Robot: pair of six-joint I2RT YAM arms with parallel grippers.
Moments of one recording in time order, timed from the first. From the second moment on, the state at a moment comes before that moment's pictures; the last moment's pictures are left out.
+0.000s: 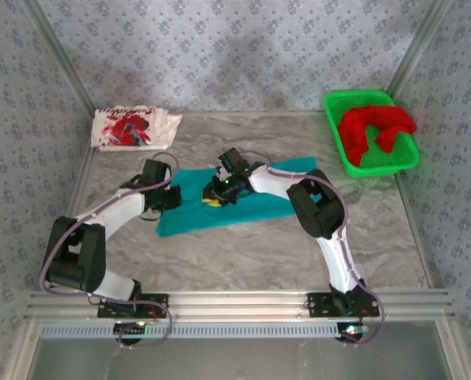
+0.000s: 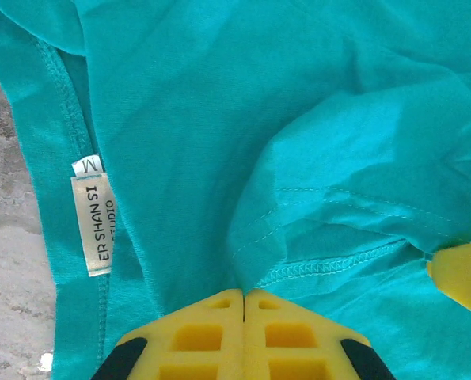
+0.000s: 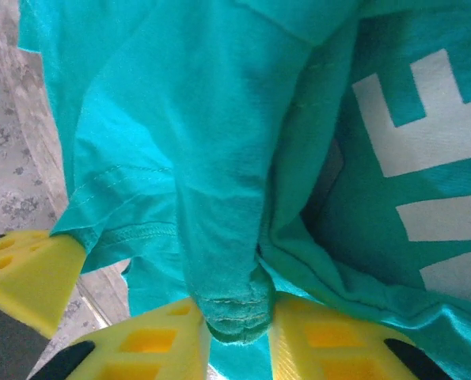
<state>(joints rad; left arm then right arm) -0.28 1.46 0.82 -0.43 0.11 -0.45 0.70 2.18 1.53 -0.31 -0.59 0.92</state>
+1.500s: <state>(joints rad) -0.31 1.33 0.77 -0.52 0.01 -0.37 0.66 2.05 1.40 -0.36 -0.58 0.87</state>
